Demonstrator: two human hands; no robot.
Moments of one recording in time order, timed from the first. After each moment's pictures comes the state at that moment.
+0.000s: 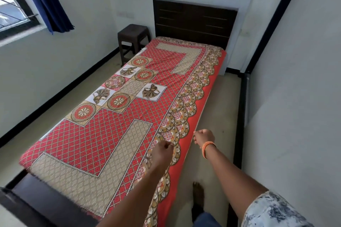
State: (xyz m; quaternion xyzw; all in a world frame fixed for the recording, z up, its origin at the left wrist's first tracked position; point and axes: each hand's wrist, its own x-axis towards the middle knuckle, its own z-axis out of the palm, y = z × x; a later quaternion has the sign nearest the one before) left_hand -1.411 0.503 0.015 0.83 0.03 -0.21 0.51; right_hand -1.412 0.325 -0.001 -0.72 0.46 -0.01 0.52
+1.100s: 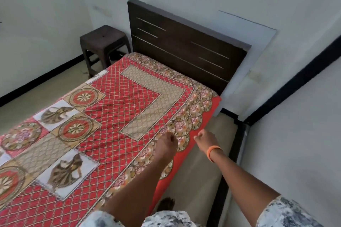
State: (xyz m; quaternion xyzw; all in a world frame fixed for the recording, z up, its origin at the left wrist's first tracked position) left_hand -0.823 -0.096 -0.015 0.88 0.00 -0.16 0.45; right_hand -0.840 -0.262 0.004 -0.89 0.29 0.12 0.31
